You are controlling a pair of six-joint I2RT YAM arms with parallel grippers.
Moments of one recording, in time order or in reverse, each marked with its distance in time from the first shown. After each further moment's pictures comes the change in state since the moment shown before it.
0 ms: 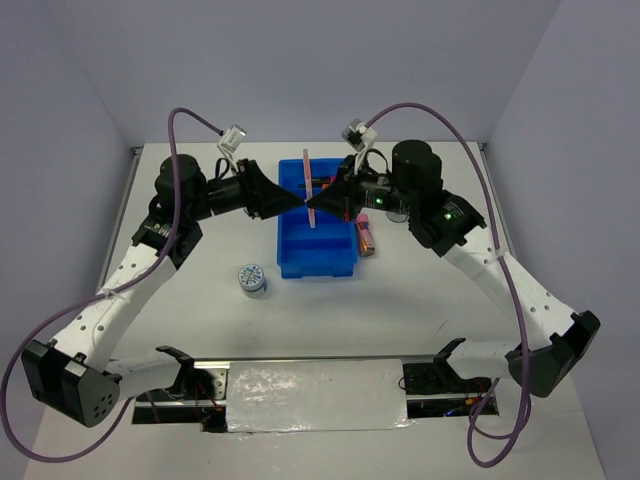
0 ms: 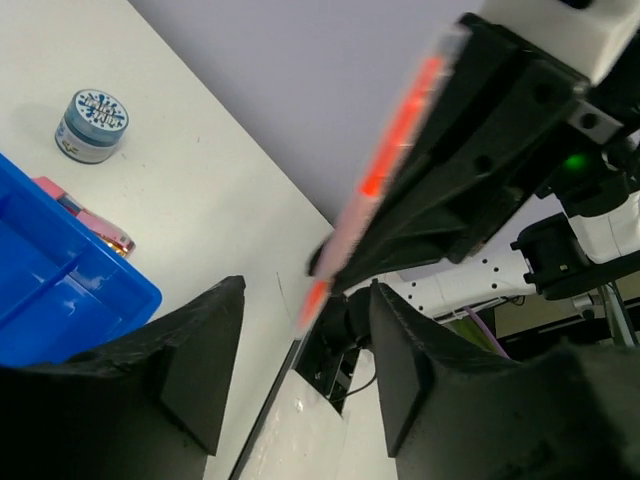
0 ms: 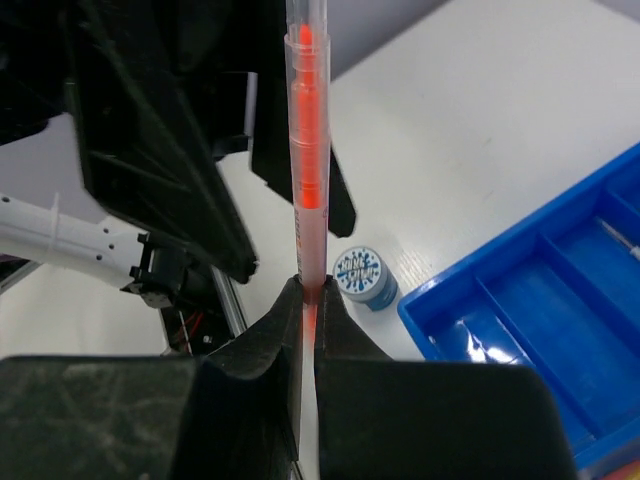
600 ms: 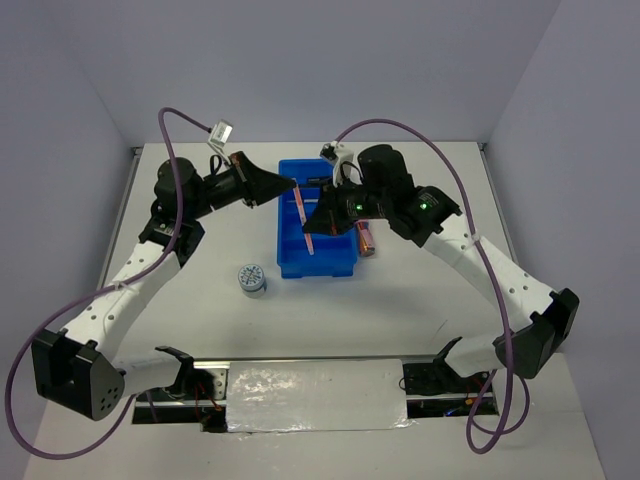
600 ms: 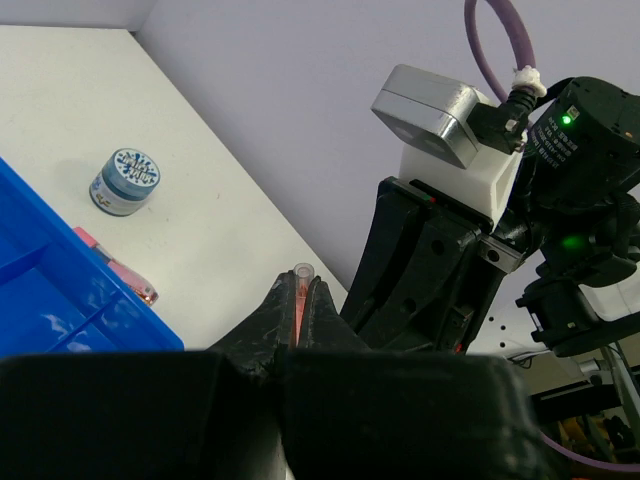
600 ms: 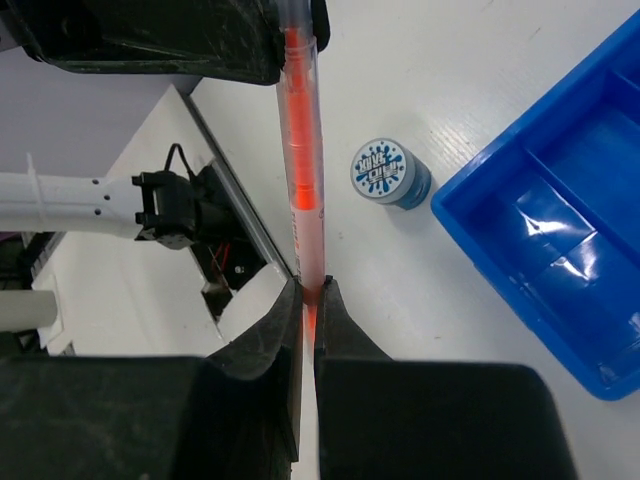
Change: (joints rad) left arm 0.047 0.033 -0.086 0.229 -0.048 -0.117; right arm 0.049 0.097 0.063 -0.249 0.058 0.104
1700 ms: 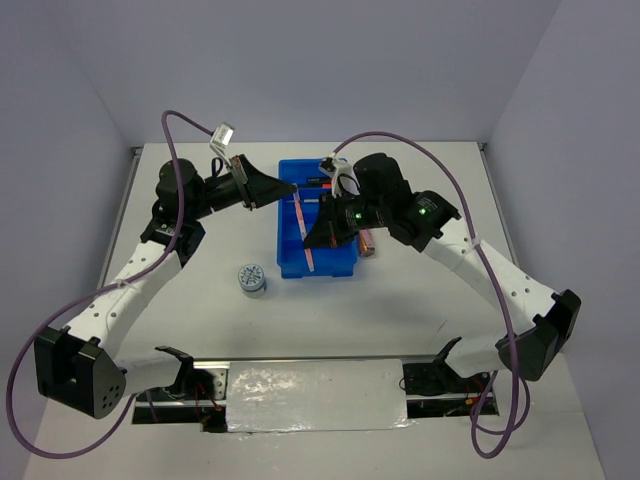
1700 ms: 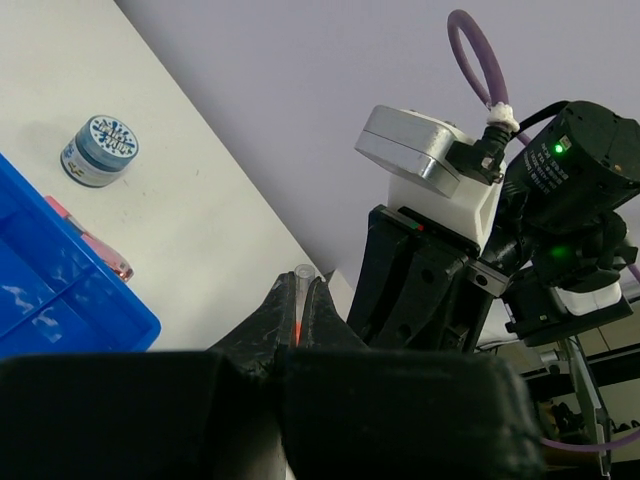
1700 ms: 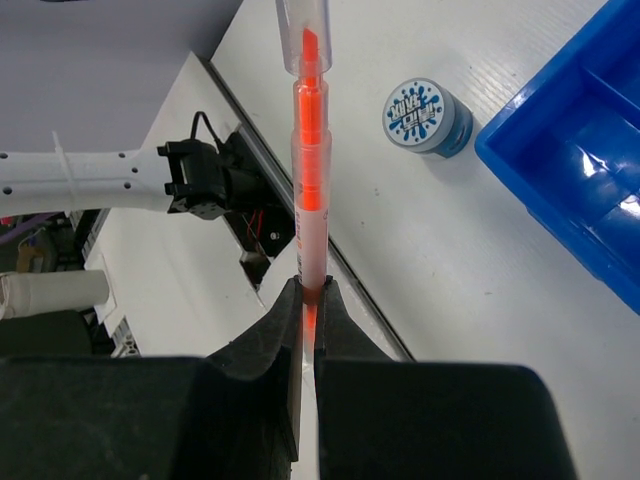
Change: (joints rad) left arm 0.013 0.010 -0.015 0.013 0.040 -0.072; right arm 0.038 -0.024 -0.033 -0.070 -0.022 0.087
